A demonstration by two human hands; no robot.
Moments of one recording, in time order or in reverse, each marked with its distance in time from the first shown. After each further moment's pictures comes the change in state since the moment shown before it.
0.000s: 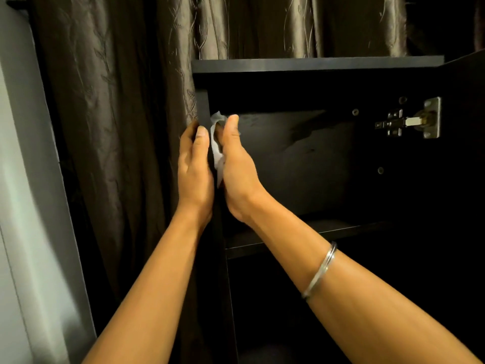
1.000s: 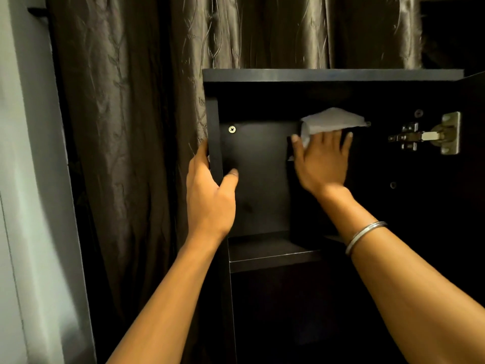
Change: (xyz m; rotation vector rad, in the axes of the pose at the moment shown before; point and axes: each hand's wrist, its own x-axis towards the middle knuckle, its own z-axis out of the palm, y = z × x) left_hand -0.014 -0.017 -0.002 0.317 0.002 0.140; right_hand 0.075 0.008 -0.164 -1.809 0.696 -0.234
